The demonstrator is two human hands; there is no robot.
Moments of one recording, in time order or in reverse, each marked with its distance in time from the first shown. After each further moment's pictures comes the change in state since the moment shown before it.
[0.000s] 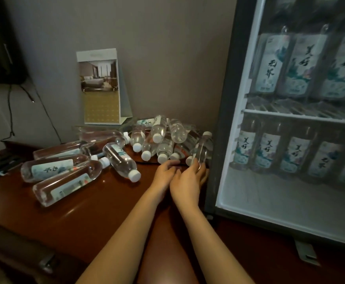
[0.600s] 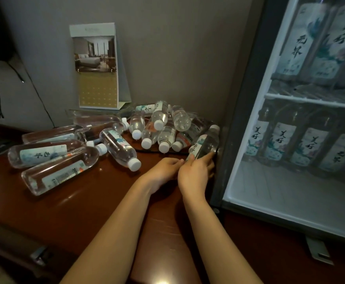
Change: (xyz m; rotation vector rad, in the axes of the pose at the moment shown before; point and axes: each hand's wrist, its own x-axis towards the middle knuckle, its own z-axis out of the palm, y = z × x) left_hand -0.006 0.000 -0.012 -0.091 -0.296 -0.092; right_hand 0.008 -0.004 0.002 0.126 0.031 0.160
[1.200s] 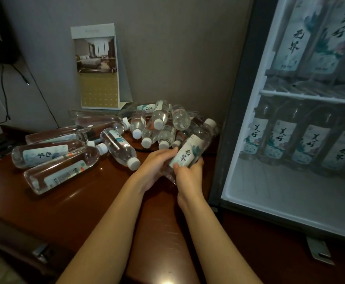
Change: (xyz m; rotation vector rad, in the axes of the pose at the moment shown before) left_hand -0.003 0.002 -0.016 -0.324 0.056 0.038; right_hand -0.004 0.011 0.002 0.668 -0.247 0.154
